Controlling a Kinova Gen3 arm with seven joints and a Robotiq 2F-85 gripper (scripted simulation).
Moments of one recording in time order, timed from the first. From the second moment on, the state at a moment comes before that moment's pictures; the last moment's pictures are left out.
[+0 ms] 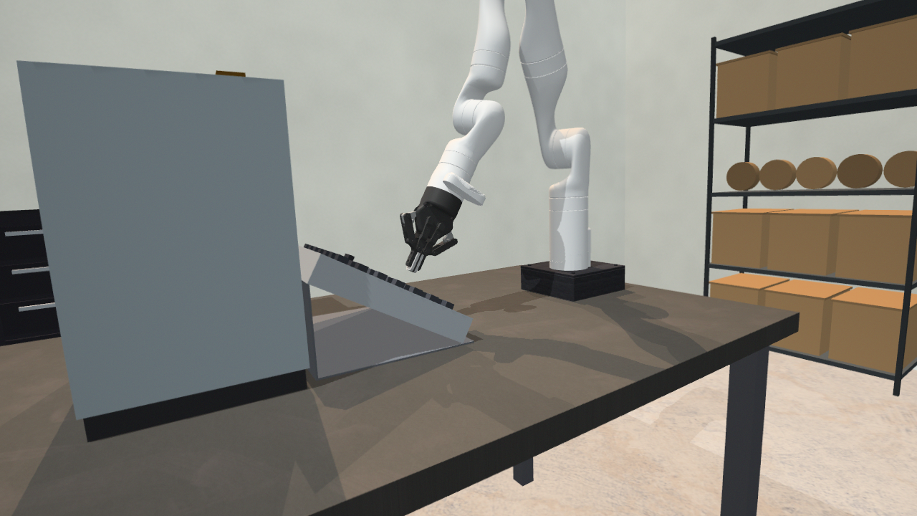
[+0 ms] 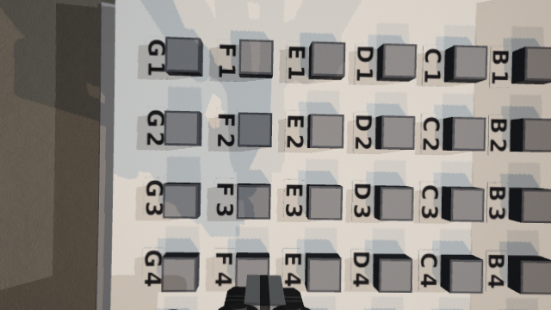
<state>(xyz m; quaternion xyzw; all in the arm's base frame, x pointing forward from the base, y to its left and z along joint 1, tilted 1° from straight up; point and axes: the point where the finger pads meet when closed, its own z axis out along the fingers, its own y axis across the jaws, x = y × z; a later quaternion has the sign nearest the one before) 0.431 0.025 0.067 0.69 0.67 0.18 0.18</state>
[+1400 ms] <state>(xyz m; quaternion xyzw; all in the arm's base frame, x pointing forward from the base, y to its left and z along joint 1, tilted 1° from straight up) 0.438 0.023 0.049 0.69 0.67 0.18 0.18</state>
